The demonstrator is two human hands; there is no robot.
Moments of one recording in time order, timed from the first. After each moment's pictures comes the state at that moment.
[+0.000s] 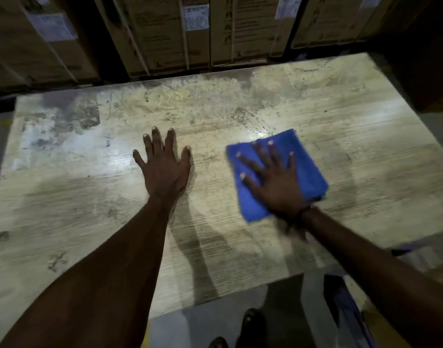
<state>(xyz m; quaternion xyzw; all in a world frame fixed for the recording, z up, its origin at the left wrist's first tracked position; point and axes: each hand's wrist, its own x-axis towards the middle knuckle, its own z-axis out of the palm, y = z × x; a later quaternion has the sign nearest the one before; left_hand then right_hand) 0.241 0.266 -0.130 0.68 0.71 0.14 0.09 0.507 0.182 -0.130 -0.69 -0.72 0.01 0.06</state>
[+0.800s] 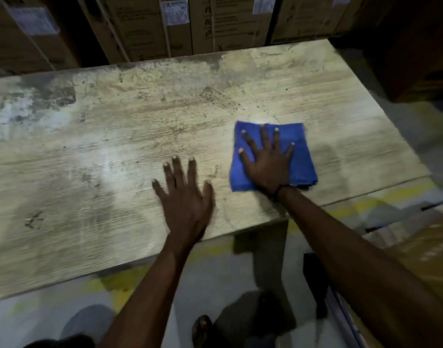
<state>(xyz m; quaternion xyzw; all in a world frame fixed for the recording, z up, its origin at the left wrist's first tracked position) 0.329 0.077 -0.137 0.72 0.68 0.12 0.09 0.557 0.123 -0.130 -0.77 -0.62 0.04 0.10</state>
